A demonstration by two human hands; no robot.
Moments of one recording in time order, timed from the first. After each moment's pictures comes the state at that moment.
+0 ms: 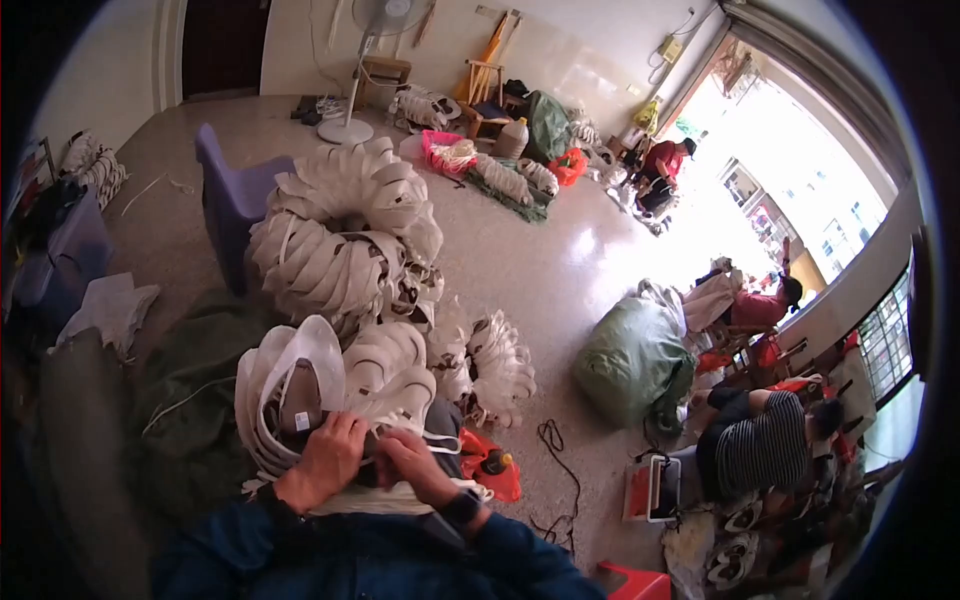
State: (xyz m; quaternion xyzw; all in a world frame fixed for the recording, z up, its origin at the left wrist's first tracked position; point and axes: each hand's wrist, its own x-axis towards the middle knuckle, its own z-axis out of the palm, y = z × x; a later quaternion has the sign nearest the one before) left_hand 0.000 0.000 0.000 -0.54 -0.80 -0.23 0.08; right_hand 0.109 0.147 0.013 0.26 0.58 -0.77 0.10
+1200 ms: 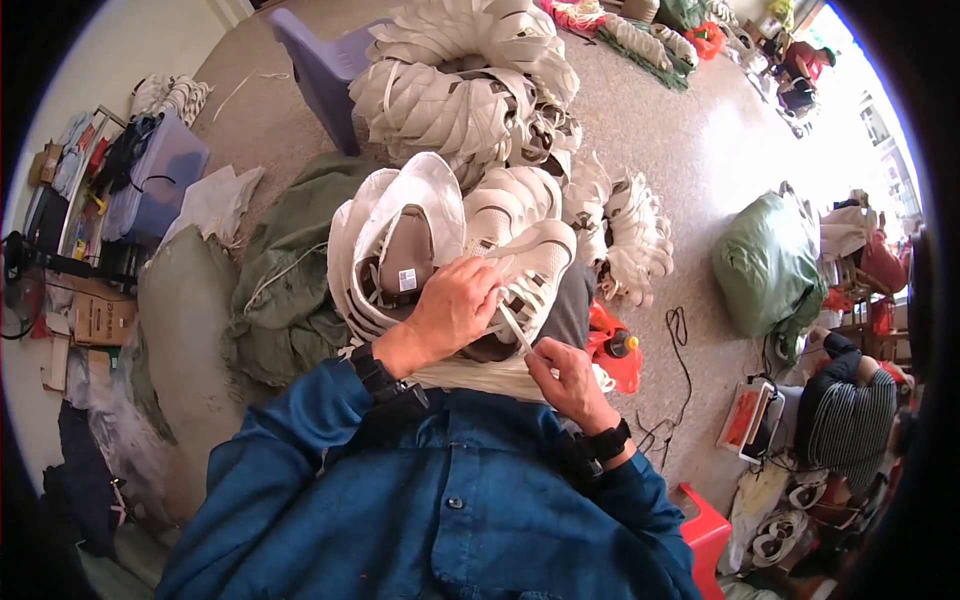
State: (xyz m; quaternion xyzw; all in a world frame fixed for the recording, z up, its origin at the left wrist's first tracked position) left_hand 0.003 0.020 0.012 -0.49 -0.78 -0.38 -0.01; right_hand 0.184 0.167 0.010 0.10 0.86 -0.50 -0.05
